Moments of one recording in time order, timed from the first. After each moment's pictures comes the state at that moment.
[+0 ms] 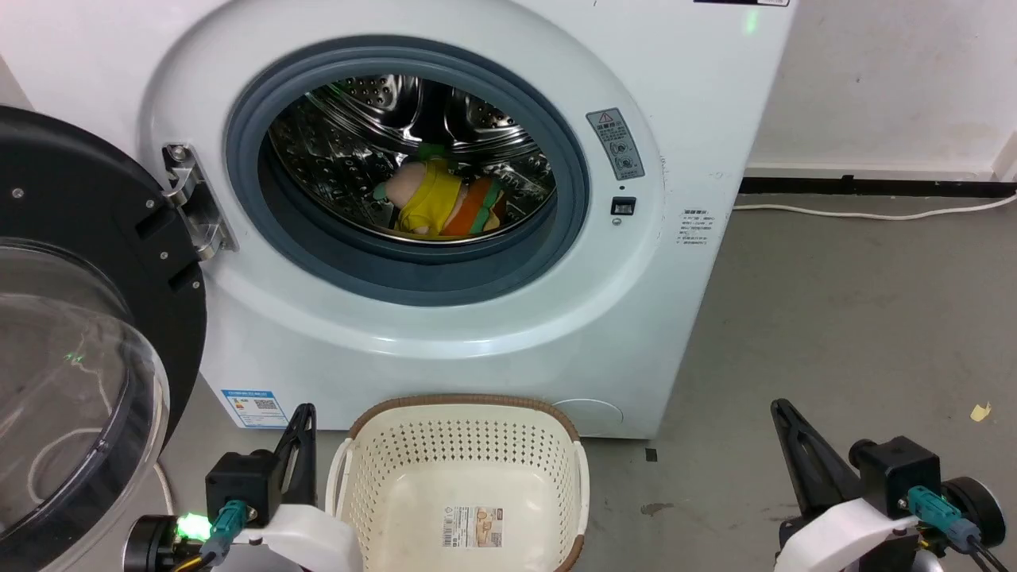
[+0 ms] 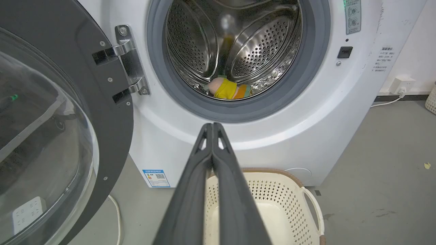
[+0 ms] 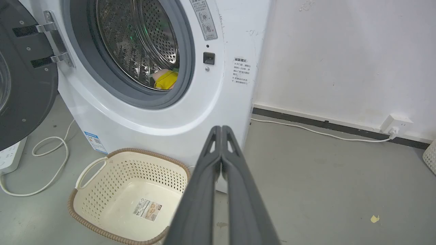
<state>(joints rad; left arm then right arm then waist) 0.02 0.05 0.00 0.00 0.00 0.01 0.00 0.01 -0.05 0.00 0.00 0.01 0.13 0.00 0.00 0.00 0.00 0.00</state>
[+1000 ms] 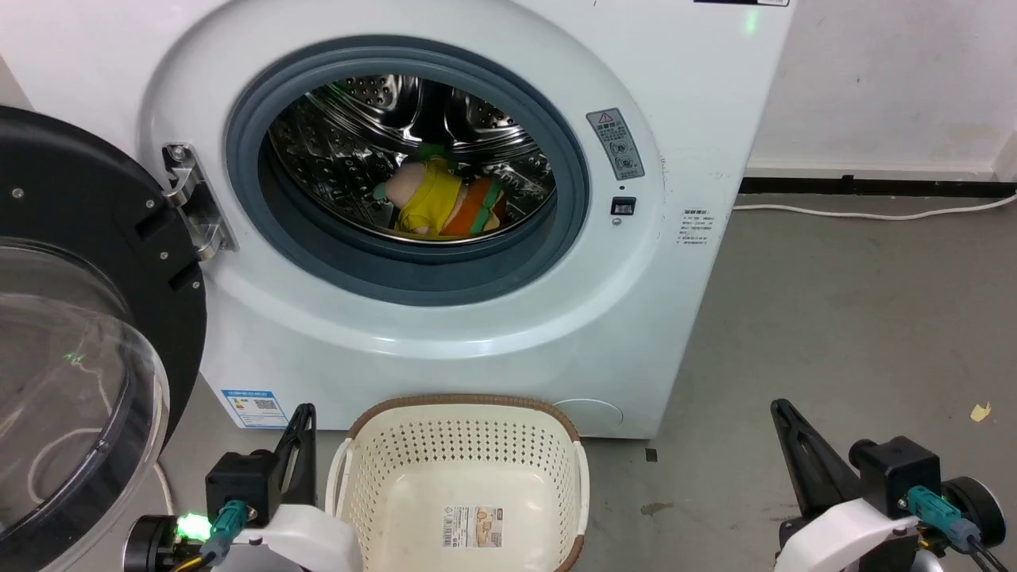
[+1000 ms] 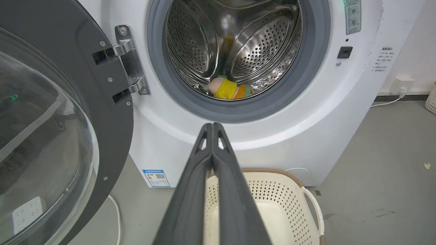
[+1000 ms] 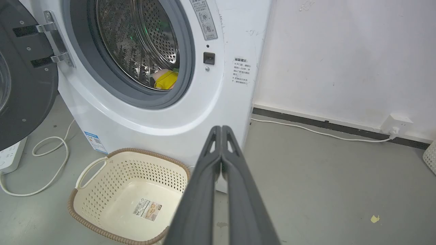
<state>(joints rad) 0.02 0.05 0.00 0.00 0.00 0.01 0.00 0.01 -0.05 0.00 0.00 0.01 0.13 0.00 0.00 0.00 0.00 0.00</state>
